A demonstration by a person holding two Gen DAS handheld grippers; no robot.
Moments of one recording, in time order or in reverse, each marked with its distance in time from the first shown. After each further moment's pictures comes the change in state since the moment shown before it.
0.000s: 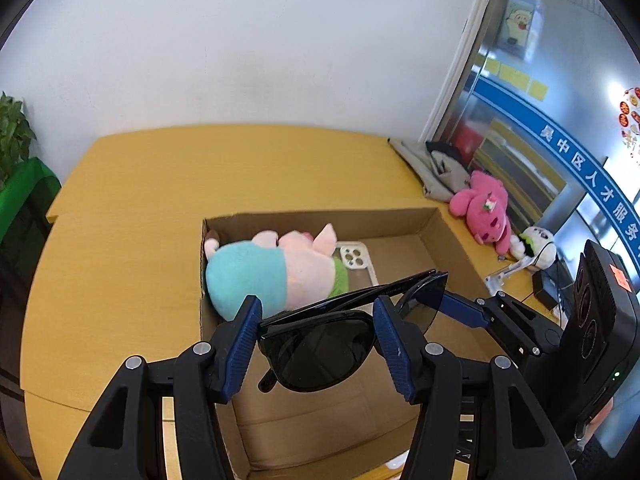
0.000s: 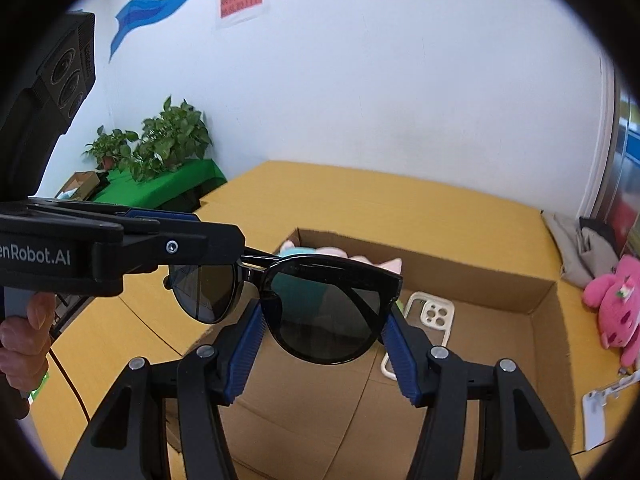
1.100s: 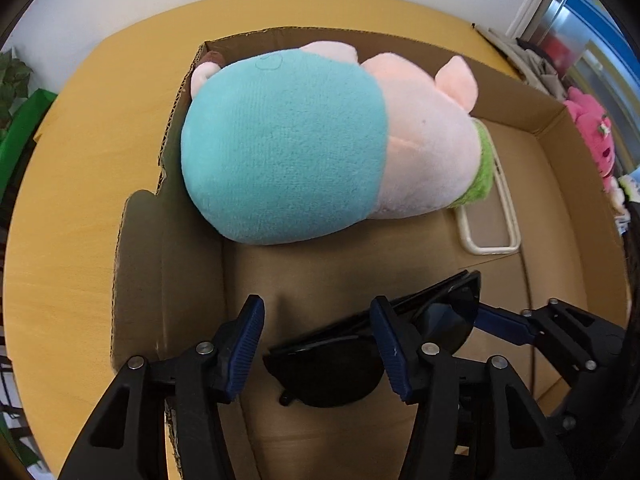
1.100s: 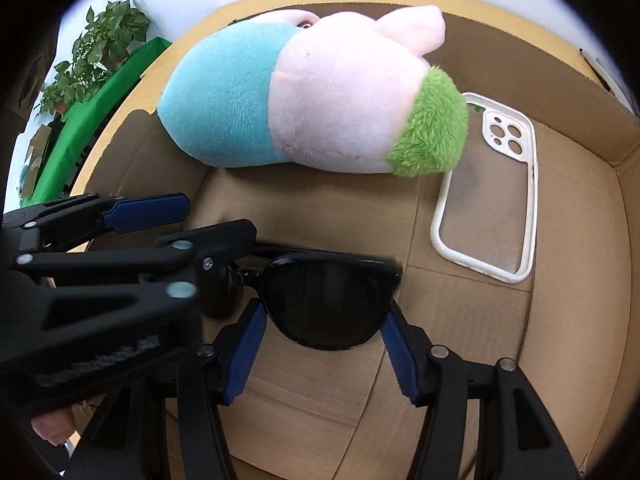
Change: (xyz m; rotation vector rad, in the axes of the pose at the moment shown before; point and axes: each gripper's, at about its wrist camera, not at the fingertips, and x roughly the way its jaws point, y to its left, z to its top) left arm 0.156 0.031 -0.048 -0.035 0.371 0.243; right arm 0.142 -0.021 -0.067 0.171 0.583 0.047
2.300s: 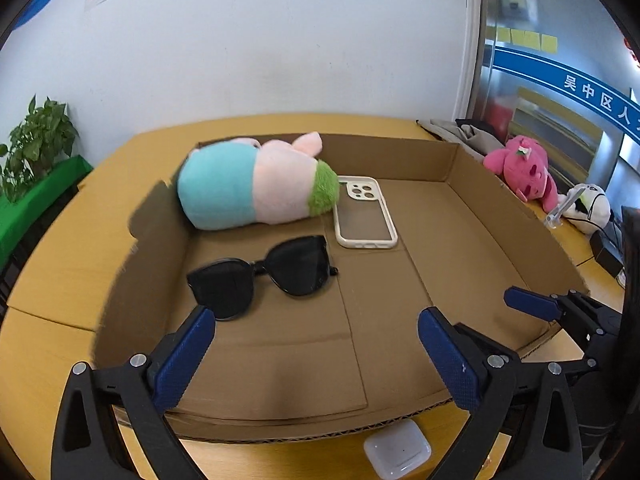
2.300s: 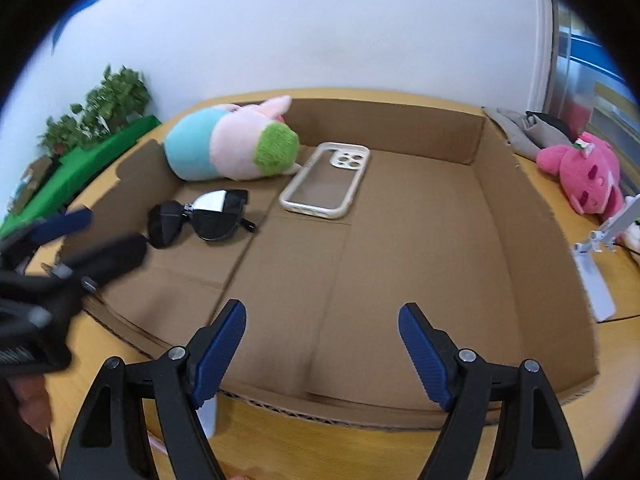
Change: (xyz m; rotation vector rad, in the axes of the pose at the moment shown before) left arm -0.080 -0.096 -0.149 0.000 -0.533 -0.004; right arm -0.090 -0.074 -0.146 -0.003 -0.491 -0.126
